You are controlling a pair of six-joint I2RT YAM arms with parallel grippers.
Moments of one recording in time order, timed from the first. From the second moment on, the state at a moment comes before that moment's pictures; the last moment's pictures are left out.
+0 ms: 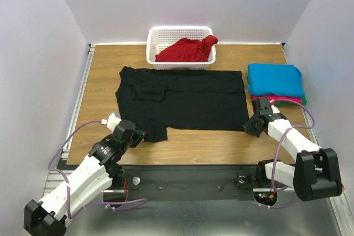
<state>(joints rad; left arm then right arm) -0.59 0.56 0.32 -0.53 -0.29 -1.28 0.12 1.16 0.54 -0.54 0.19 0.88</state>
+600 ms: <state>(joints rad) -0.59 0.38 0.35 -0.68 -0.23 -1.31 0.12 0.80 0.52 -0.62 0.16 0.89</state>
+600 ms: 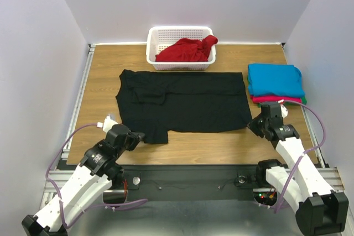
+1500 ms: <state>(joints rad) -0.52 0.87 0.62 -0.39 -0.23 -1.15 0.12 1.13 0.76 -0.55 0.15 0.85</state>
